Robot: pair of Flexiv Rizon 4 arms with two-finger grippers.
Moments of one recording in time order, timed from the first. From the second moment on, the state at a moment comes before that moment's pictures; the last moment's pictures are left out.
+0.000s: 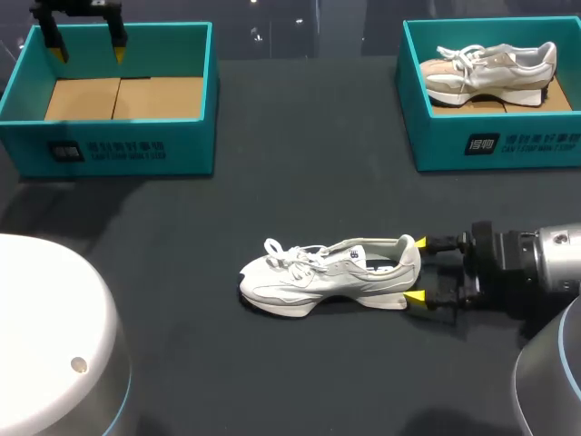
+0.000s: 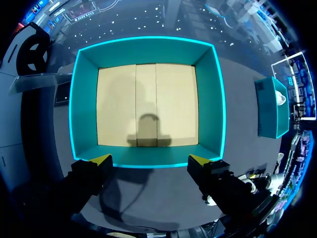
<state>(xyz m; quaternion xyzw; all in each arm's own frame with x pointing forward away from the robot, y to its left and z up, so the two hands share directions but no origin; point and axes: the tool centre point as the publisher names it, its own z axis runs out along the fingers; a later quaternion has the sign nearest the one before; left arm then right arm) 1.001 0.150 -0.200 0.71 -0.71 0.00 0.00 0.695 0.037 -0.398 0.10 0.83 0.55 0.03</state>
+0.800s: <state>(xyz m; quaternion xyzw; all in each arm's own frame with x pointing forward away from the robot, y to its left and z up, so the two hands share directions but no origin) 1.001 0.150 -0.200 0.71 -0.71 0.00 0.00 0.699 0.063 -0.408 0.08 0.83 0.55 0.02</state>
